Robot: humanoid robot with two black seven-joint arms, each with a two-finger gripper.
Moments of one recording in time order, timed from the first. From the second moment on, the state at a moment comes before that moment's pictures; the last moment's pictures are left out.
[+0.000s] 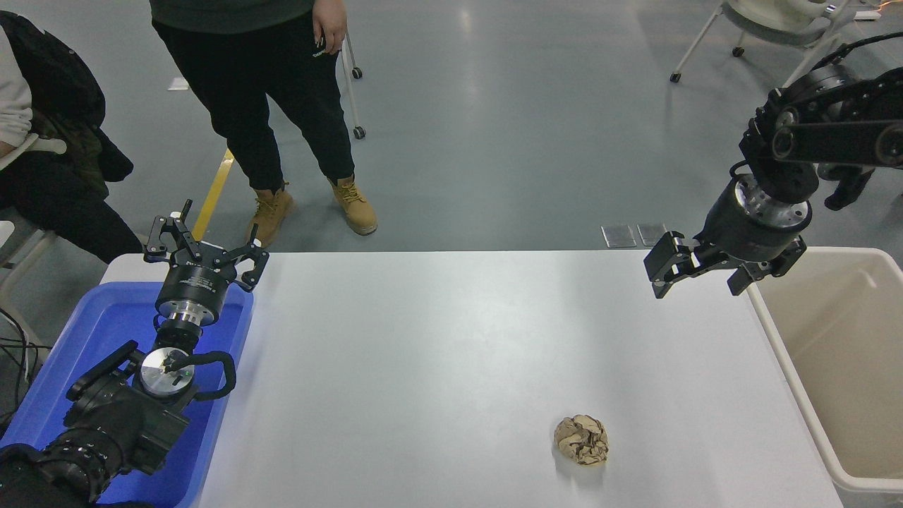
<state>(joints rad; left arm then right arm) -0.66 0.17 -0.94 -0.30 -0.25 -0.67 -0.31 1.99 -0.34 -1.18 1.19 -0.28 0.79 -0.06</state>
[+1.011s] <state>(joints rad) -0.66 0.17 -0.94 -0.30 -0.25 -0.67 -0.31 1.99 -0.33 -1.18 1.15 -0.27 0.79 -0.06</state>
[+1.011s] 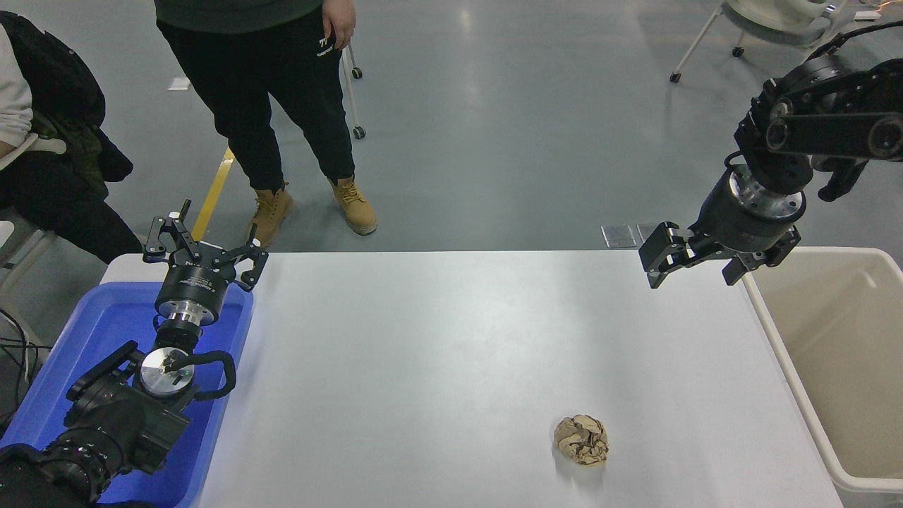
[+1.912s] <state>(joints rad) -0.66 0.17 -0.94 -0.30 -0.25 -0.68 -0.31 1.98 -0.34 -1.14 1.06 -0.27 0.79 -0.05</state>
